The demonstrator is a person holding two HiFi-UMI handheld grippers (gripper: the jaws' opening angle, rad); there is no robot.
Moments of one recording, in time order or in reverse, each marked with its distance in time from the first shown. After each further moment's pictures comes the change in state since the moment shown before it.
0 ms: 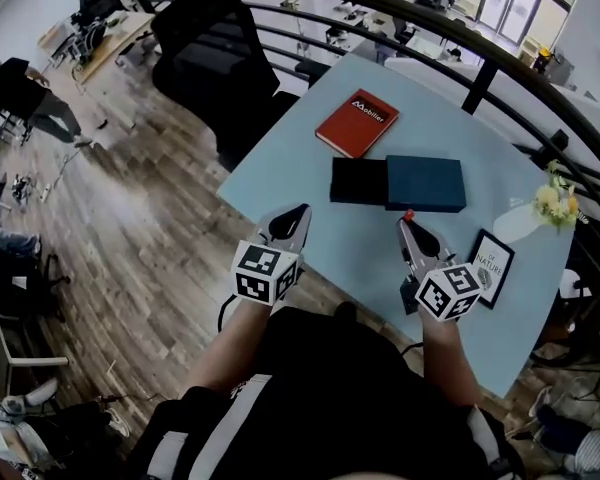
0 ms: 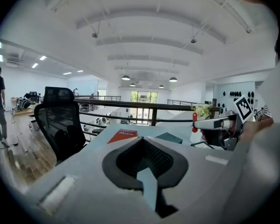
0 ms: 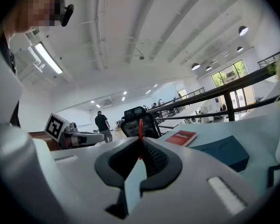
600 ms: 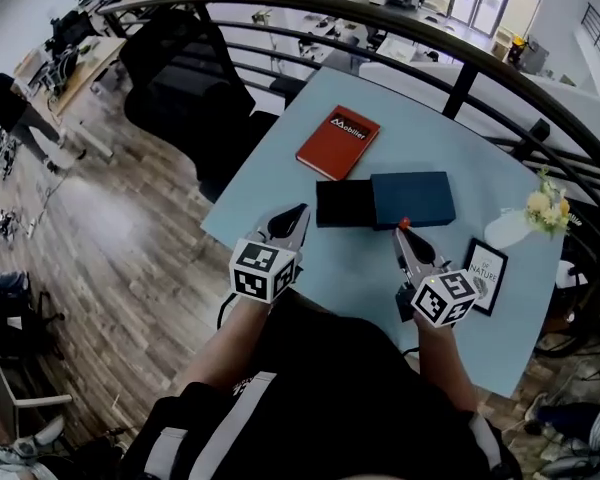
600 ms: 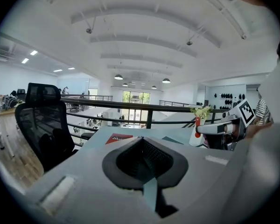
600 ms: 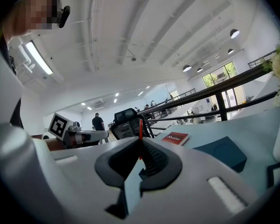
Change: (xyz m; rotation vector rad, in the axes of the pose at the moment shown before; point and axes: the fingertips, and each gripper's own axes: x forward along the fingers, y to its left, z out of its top) left arm 0.070 0.023 0.020 0.015 -0.003 -0.111; right arm 0.027 -0.035 0.004 0.040 -0.026 -0.093
